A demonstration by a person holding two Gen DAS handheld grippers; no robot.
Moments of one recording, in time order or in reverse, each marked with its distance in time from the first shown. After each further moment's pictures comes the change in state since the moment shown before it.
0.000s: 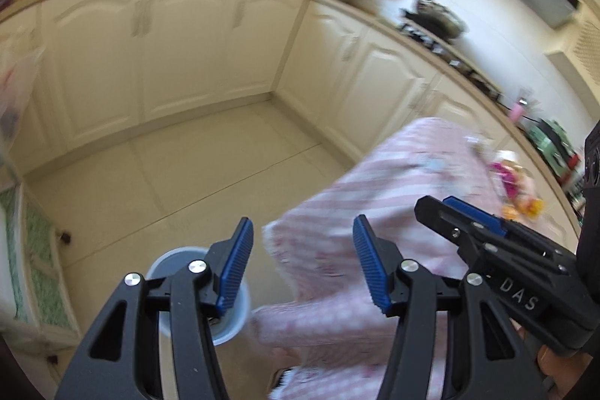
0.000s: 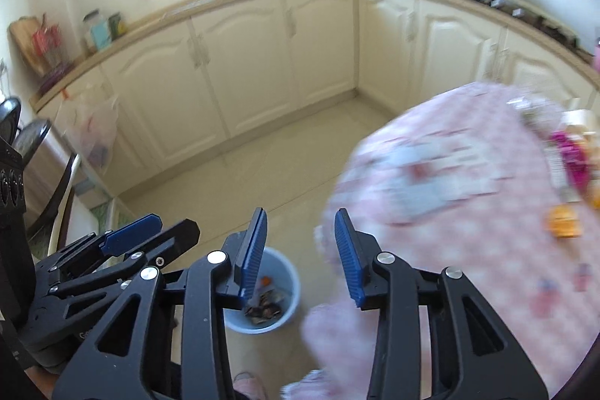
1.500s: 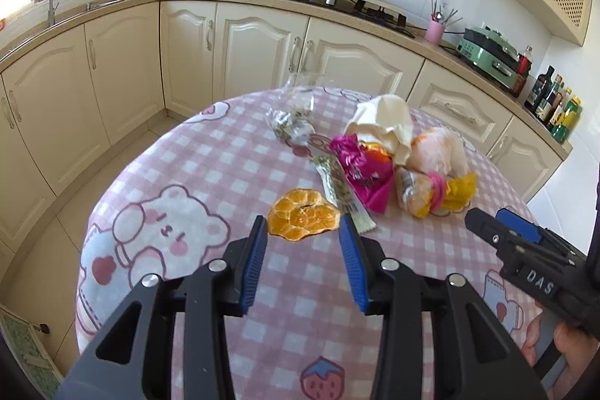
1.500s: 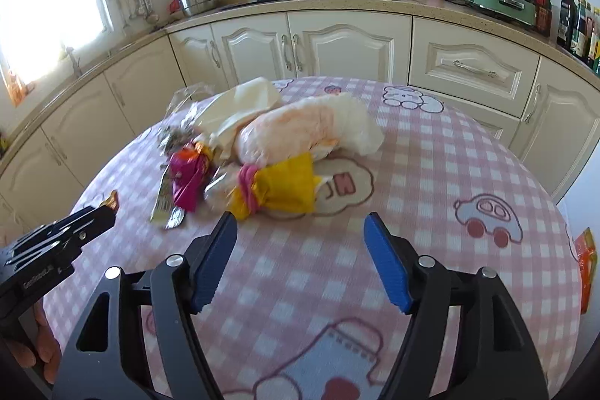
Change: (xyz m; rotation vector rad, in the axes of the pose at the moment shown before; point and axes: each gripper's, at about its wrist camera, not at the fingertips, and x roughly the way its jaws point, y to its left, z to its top) left arm 0.116 -0.278 0.020 0.333 0.099 -0.148; right arm -0.081 -0.305 -0.033 0.378 -0.079 -0.349
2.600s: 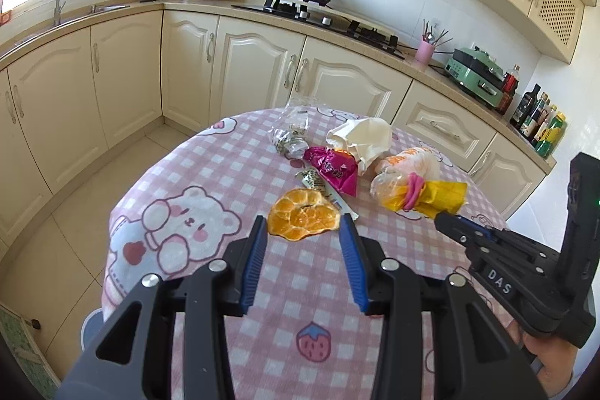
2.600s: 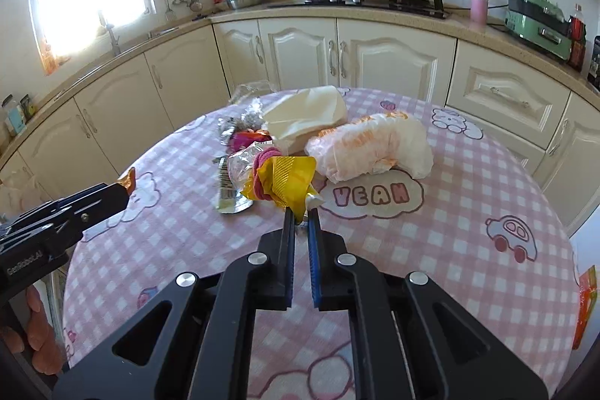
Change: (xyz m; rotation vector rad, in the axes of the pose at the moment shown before) left arm -0.055 0.005 -0.008 -0.028 -0.057 -0.045; right arm -0.033 0.043 -0.005 -0.132 -0.004 0.111
